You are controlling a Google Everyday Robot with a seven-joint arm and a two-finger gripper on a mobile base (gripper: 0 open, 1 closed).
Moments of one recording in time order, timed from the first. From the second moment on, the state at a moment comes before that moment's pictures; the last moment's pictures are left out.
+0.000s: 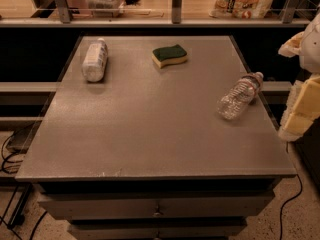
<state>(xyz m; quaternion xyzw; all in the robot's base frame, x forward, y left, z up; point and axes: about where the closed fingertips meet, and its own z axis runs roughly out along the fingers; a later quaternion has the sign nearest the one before) 0.438 -0.217 0.976 -0.60 0.78 -0.03 0.16</state>
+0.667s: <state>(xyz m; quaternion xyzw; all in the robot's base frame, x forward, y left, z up) 0.438 -0.217 0.976 -0.60 0.78 -0.03 0.16</state>
